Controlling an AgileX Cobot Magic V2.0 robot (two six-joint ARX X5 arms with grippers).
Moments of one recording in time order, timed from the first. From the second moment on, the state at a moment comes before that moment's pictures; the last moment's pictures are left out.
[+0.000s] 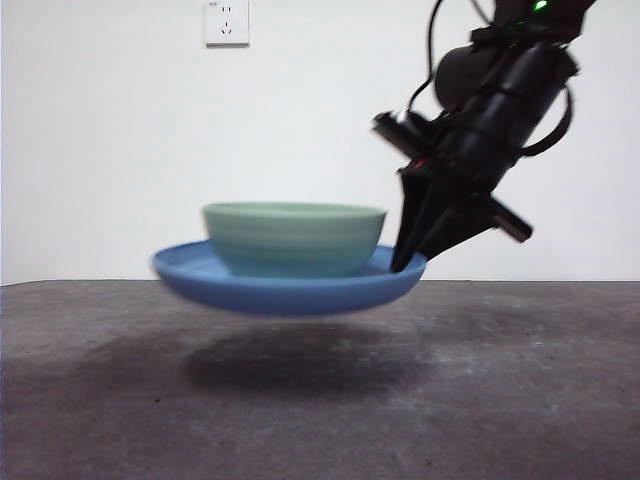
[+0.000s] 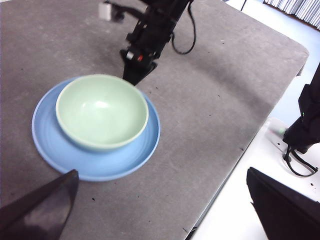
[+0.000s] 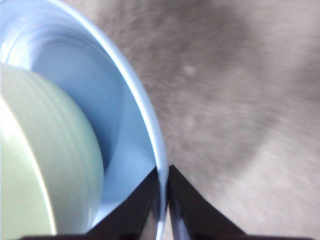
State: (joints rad) left arm -0.65 0.63 1.03 -0.91 0.30 -0.01; right arm 0.38 1.84 1.38 -0.78 -0.54 0.19
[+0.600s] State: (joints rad) left arm -0.65 0.63 1.03 -0.91 0.30 -0.01; right arm 0.40 1.99 1.38 -0.74 -0.54 0.24
